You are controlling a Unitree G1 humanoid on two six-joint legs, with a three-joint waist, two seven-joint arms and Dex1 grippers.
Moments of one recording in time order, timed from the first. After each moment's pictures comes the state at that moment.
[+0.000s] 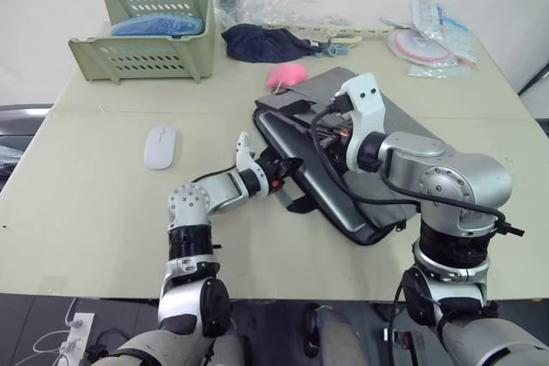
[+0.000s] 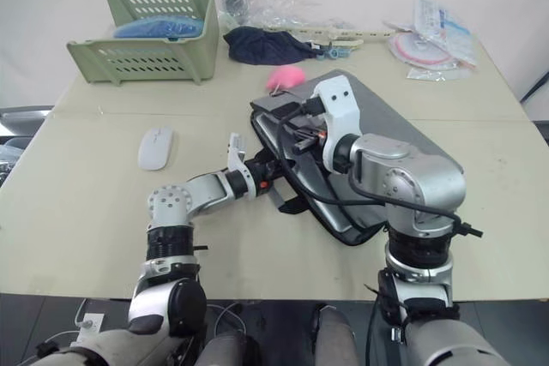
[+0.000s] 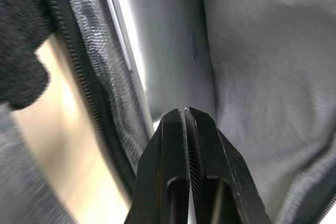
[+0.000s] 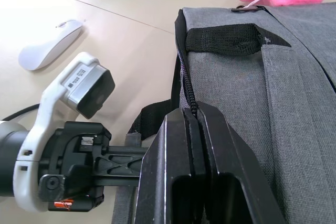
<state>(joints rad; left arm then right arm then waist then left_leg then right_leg) -0.76 -0.10 0.45 0.33 -0.94 1.22 0.07 -0.81 -0.25 -0.08 -0.43 0.41 1.42 0.31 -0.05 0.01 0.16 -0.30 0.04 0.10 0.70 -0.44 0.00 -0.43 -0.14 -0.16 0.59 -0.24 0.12</state>
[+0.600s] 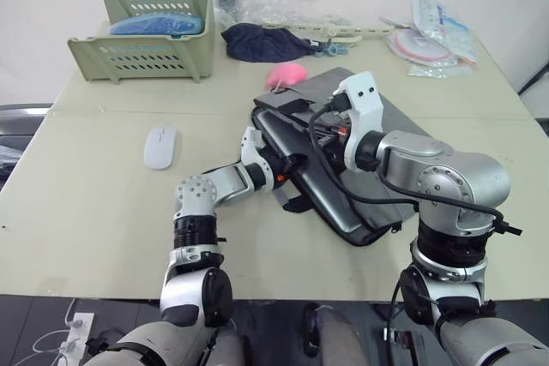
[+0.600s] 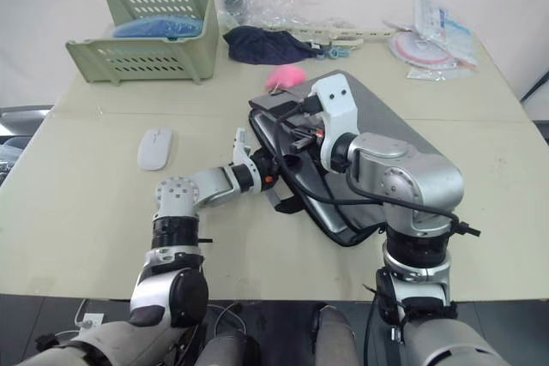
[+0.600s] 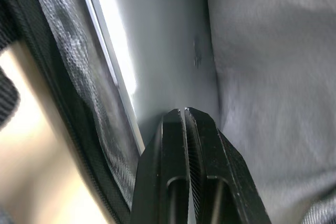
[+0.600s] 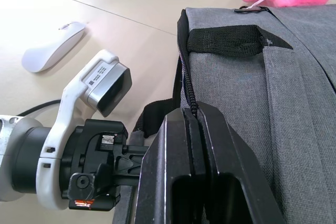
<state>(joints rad) -0.80 -0.09 0.45 0.36 -0.92 1.22 0.09 -0.81 -0.24 -0.08 -0.43 0.41 1.42 0.30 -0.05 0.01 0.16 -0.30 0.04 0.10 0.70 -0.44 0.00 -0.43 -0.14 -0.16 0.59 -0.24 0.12</state>
